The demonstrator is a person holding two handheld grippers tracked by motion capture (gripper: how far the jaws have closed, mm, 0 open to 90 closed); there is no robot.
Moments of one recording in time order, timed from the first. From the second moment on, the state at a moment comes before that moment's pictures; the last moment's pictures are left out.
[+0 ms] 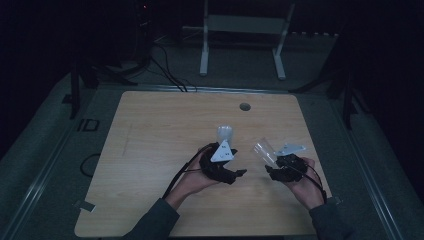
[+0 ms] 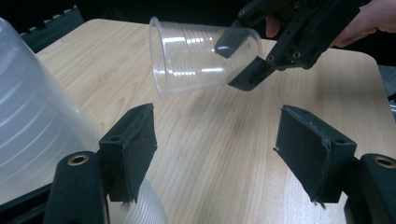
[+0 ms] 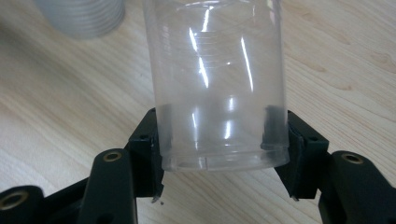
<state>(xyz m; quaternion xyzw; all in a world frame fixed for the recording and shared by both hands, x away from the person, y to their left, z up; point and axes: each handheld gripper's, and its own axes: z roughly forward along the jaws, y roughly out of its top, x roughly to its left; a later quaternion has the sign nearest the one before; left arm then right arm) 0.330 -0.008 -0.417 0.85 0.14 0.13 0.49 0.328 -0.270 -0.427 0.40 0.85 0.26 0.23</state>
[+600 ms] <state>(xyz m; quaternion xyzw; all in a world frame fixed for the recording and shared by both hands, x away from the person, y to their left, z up) 0.330 -0.011 -0.416 0.84 0.15 0.12 0.50 0.316 -0.270 -0.423 0.44 0.78 0.34 0.27</state>
